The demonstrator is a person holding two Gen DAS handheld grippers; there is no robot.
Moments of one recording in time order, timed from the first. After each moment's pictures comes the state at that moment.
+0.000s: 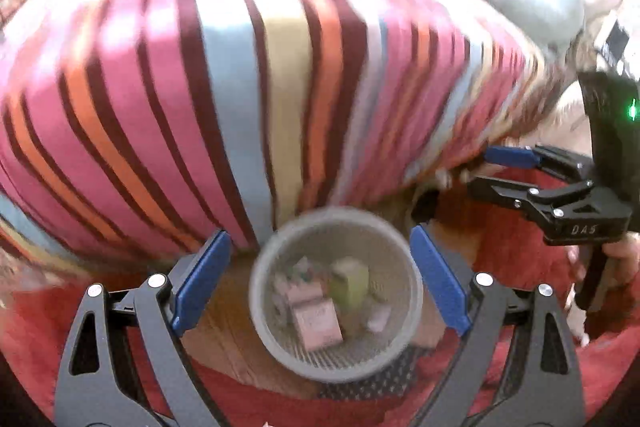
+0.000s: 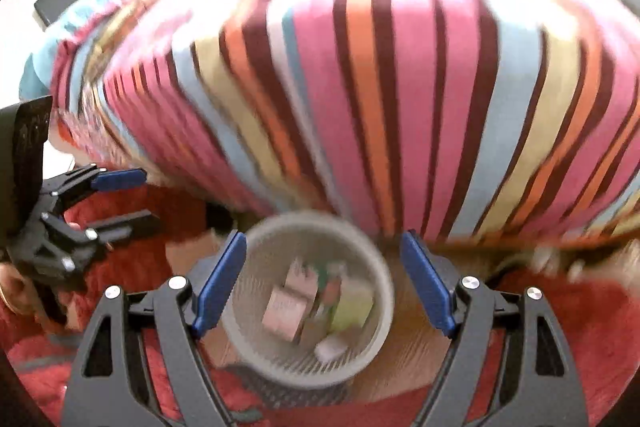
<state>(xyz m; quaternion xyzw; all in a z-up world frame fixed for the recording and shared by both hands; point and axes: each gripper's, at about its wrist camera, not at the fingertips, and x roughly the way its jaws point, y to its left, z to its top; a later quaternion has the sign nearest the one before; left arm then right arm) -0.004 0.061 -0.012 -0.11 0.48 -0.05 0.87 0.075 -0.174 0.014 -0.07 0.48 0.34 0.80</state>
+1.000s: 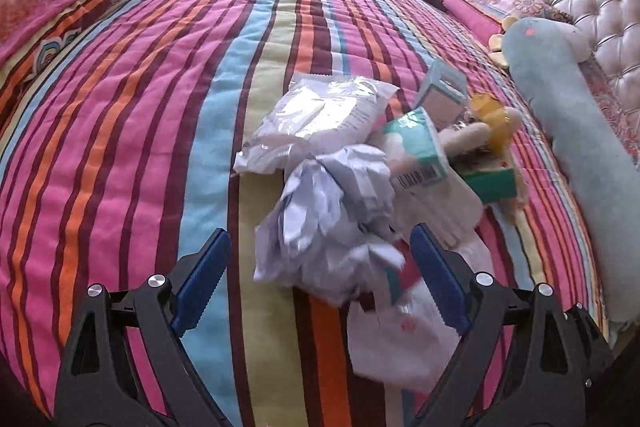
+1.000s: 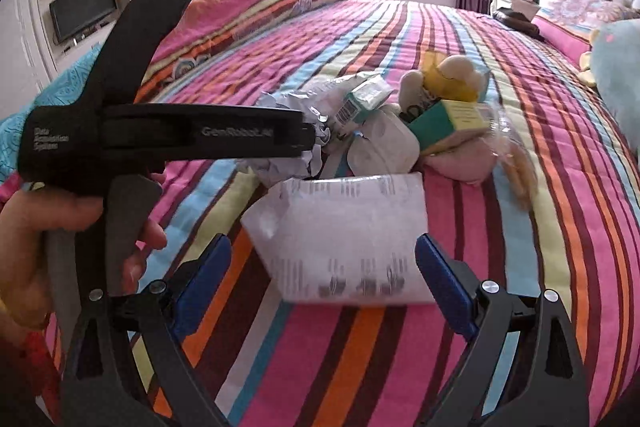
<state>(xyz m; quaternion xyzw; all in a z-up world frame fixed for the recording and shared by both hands) 0.443 0.225 0.058 -0.19 0.43 0.11 0.88 0.395 0.022 0.075 -0.12 0.38 0.39 0.83</state>
